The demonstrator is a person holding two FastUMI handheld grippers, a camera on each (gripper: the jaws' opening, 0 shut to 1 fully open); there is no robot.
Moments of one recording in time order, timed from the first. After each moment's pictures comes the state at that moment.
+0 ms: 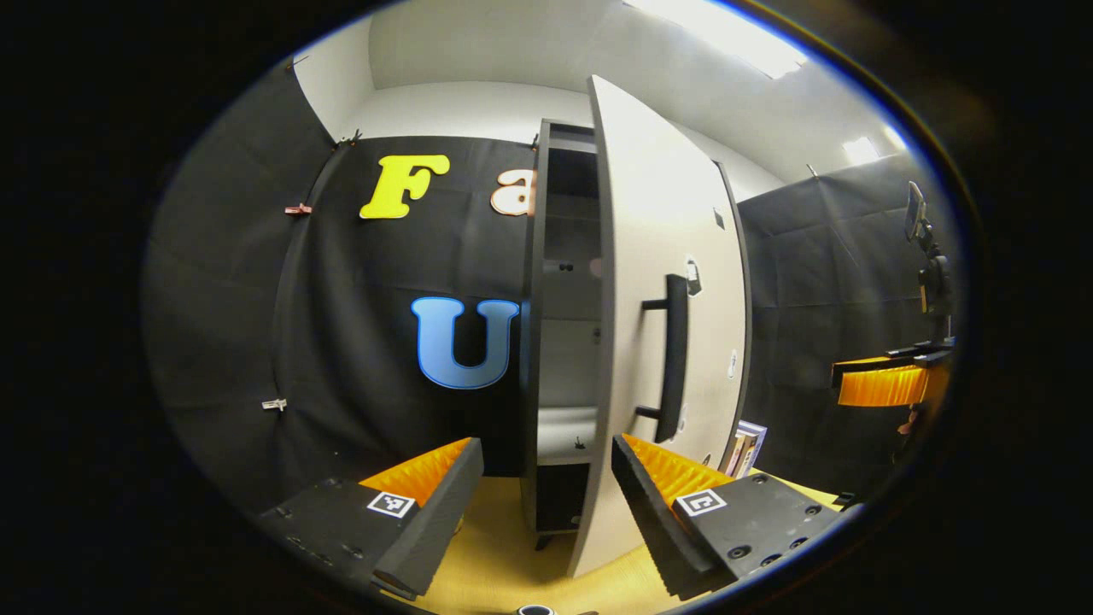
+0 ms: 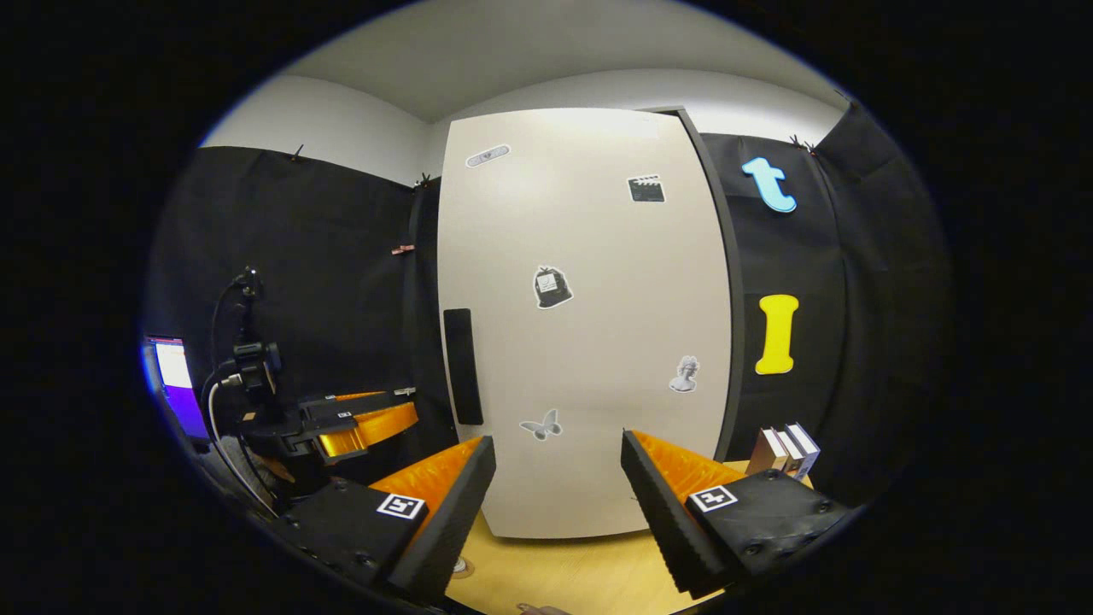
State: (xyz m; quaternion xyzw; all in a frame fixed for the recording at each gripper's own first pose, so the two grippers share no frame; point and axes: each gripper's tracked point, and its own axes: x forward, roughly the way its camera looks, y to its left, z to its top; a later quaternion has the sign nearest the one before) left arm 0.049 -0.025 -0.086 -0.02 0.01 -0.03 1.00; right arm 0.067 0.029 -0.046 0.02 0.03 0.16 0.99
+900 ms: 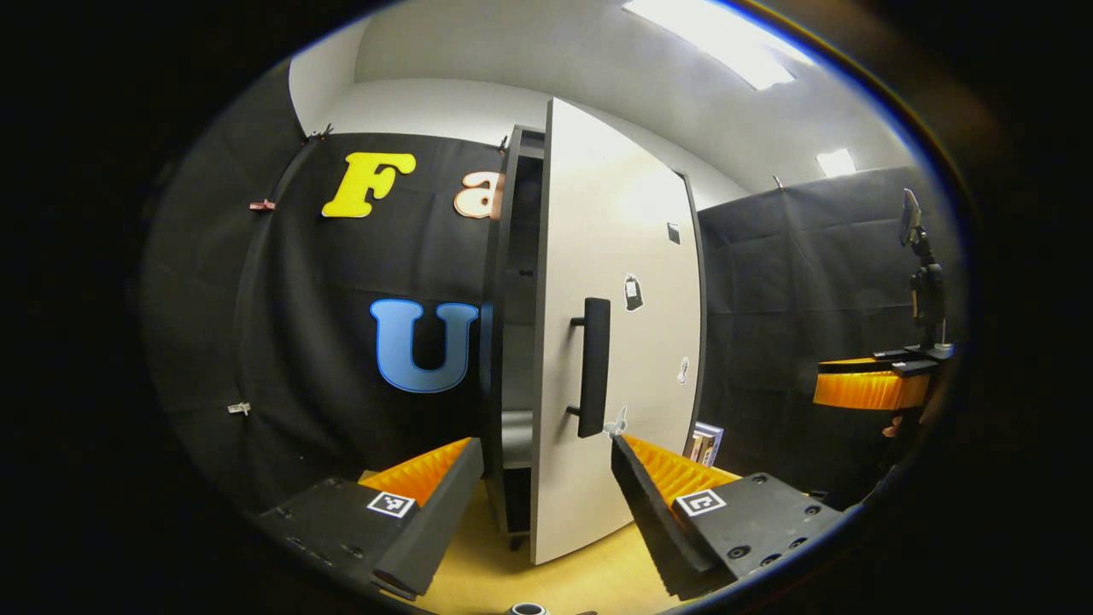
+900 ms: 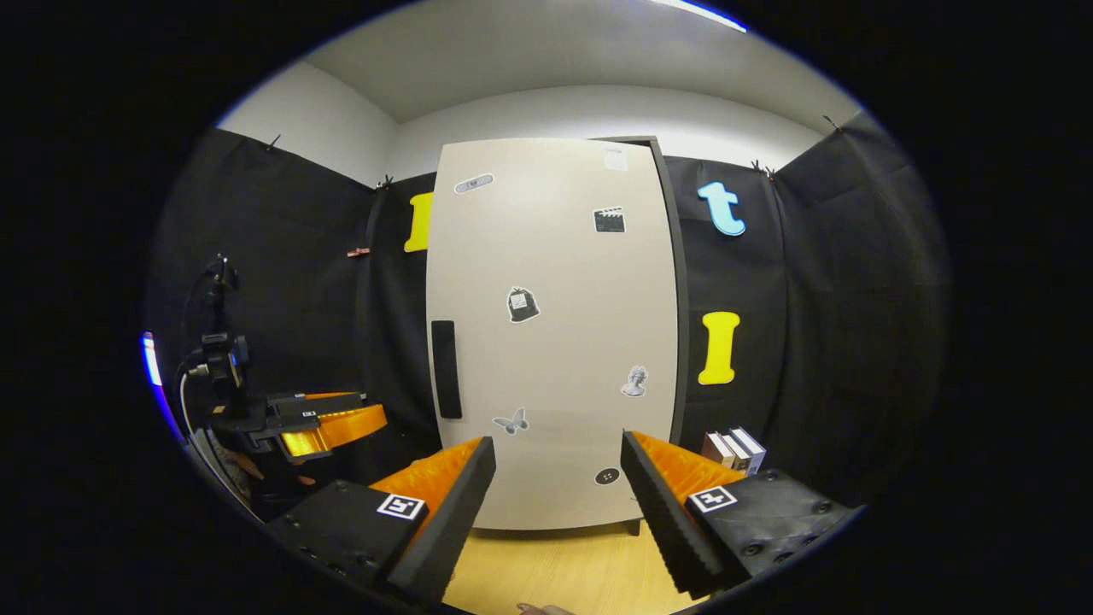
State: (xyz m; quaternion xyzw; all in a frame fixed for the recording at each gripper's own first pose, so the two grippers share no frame) left arm 0.037 -0.030 -0.065 -0.02 0.01 -0.10 0.99; right arm 0.048 0.022 -0.036 0.00 0.01 0.06 1.00
